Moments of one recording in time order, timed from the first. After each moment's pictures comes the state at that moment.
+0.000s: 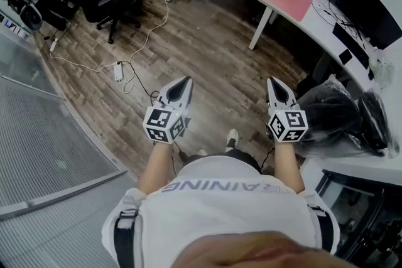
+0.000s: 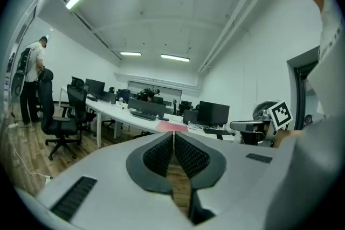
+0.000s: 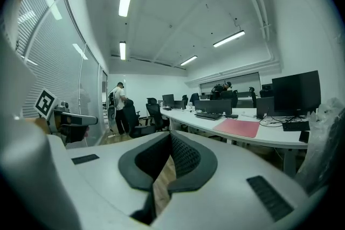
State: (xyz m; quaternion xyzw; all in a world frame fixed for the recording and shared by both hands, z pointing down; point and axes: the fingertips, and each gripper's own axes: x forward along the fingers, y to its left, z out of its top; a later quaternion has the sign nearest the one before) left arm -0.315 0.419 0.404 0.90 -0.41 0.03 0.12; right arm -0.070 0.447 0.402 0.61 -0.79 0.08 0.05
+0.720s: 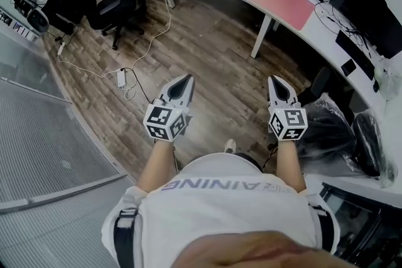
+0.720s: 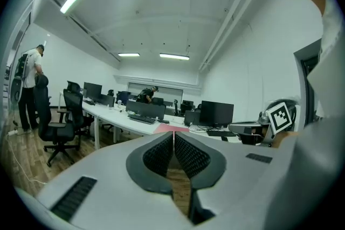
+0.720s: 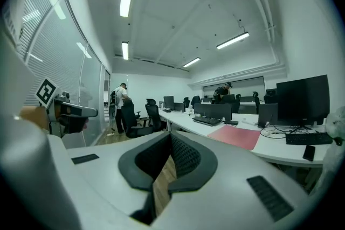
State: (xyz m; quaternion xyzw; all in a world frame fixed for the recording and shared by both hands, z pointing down) left arm -0.227 0.359 0.383 0.90 -0.42 0.04 0.11; right arm 0.016 0.377 0.395 0.59 -0.80 0.06 0.05
